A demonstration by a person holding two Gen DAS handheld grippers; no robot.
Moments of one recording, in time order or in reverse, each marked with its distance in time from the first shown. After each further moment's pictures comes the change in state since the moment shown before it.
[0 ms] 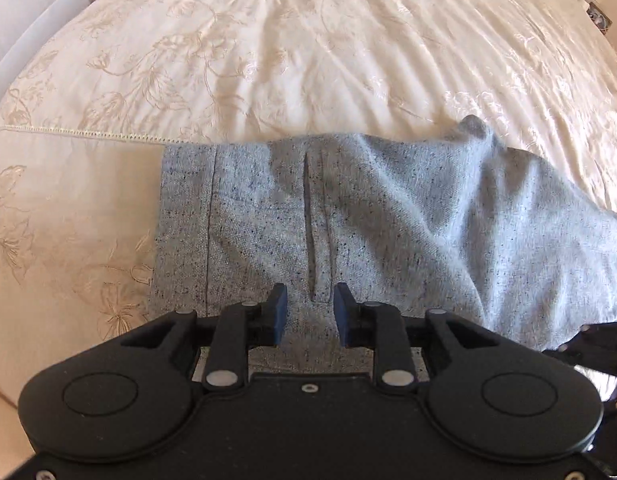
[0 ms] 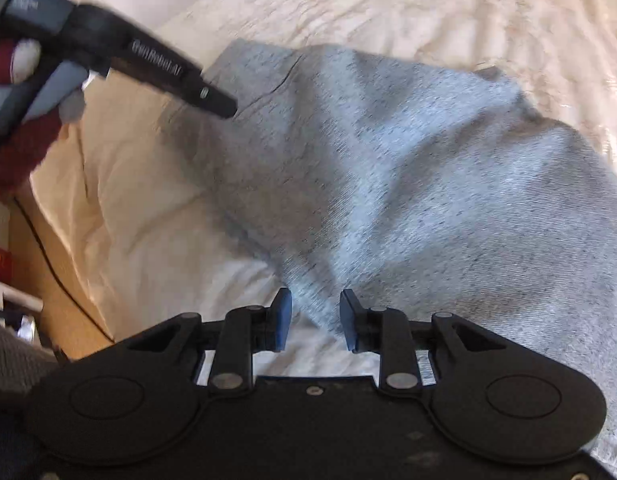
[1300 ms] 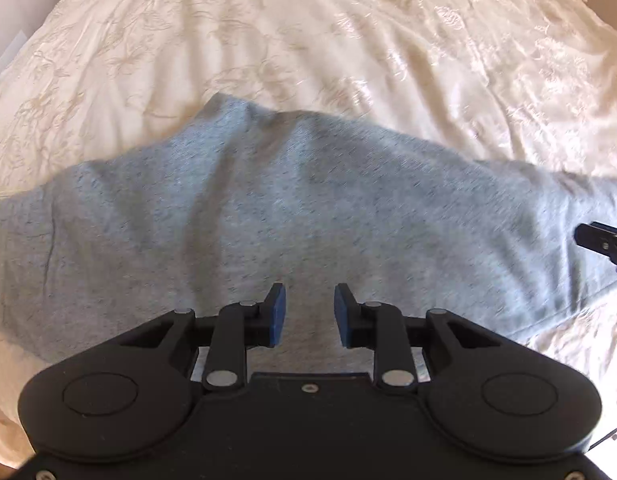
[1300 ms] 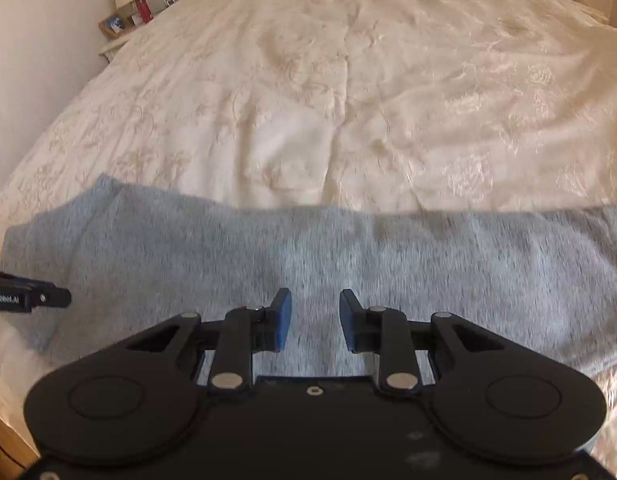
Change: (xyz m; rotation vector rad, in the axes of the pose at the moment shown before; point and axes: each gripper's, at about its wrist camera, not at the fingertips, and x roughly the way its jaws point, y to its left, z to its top) left arm 0.006 -0.243 0.004 0.129 0.012 0.009; right arm -0.140 -0.259 -0.116 0.497 -0.251 -0.338
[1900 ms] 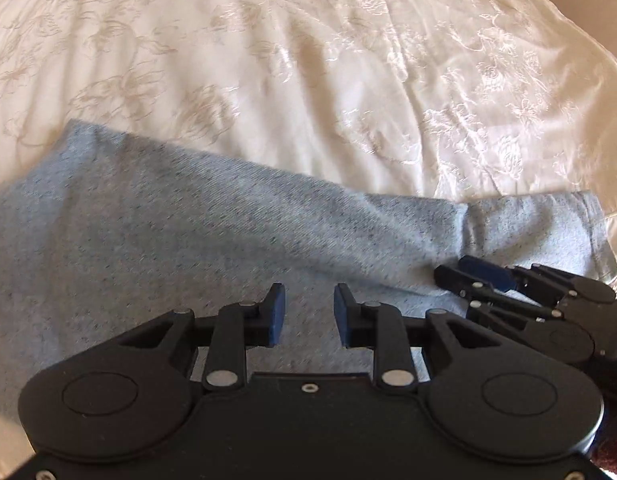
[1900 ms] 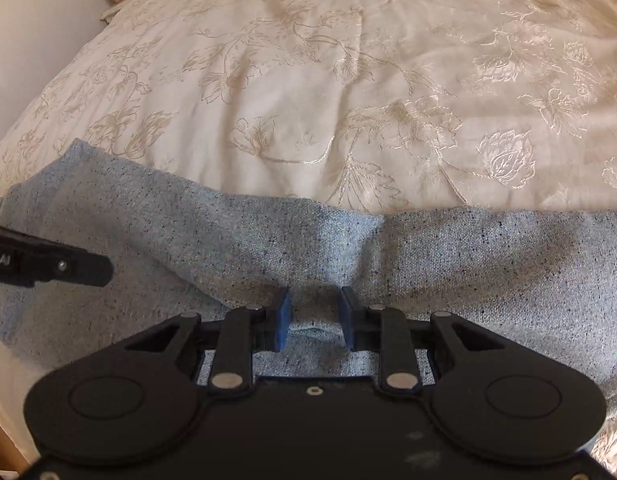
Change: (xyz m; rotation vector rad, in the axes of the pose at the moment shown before) left arm 0.050 -0.070 0.042 0.037 0.070 -0.187; right arm 0.058 -0.003 0.005 -0.046 0.106 -0.005
